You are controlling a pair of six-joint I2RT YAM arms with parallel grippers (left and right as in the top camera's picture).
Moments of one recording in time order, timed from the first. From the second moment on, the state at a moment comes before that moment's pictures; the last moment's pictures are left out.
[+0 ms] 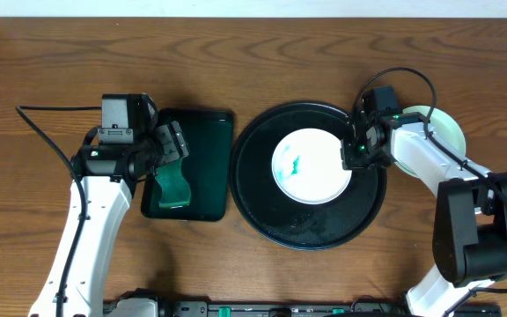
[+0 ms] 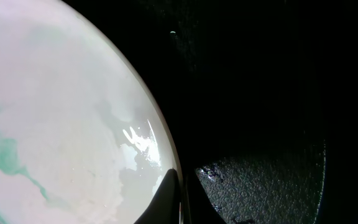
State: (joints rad) left arm -0.02 1.31 1.03 -0.75 0.12 -0.38; right arm 0.18 1.85 1.12 -0.67 -0.18 0.13
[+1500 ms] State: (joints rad) left arm -0.02 1.54 0.97 -0.84 0.05 -0.44; right arm 0.18 1.85 1.12 -0.68 -0.18 0.13
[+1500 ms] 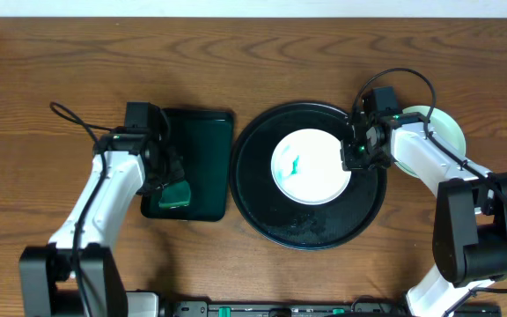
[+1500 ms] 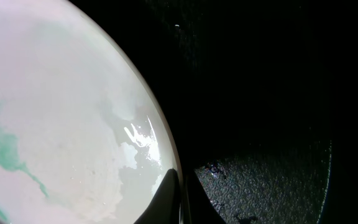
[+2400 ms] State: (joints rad) left arm -0.07 1.64 0.97 -0.76 -0.03 -0.44; right arm 0.18 1.85 1.12 -0.68 -0.18 0.13
